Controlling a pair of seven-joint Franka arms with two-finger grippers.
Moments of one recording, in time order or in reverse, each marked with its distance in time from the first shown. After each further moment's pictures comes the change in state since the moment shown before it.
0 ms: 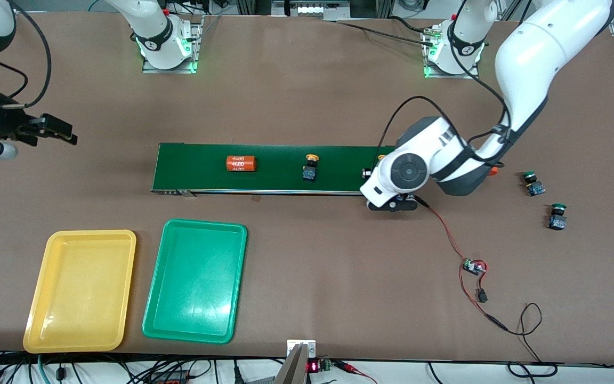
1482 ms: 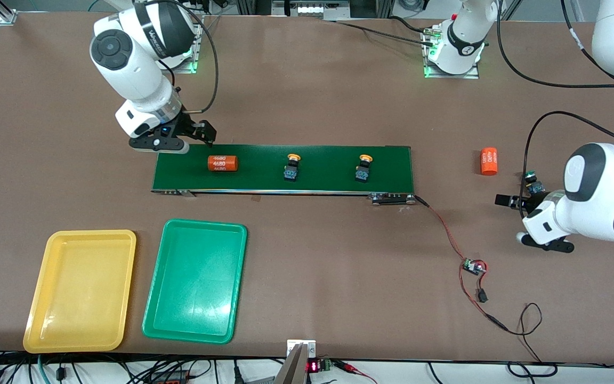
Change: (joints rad) left arm 0.030 -0.247 0.688 -0.036 -0.286 0.038 0.968; right arm 0.062 0.024 0.434 -0.354 -0.001 0.494 0.526
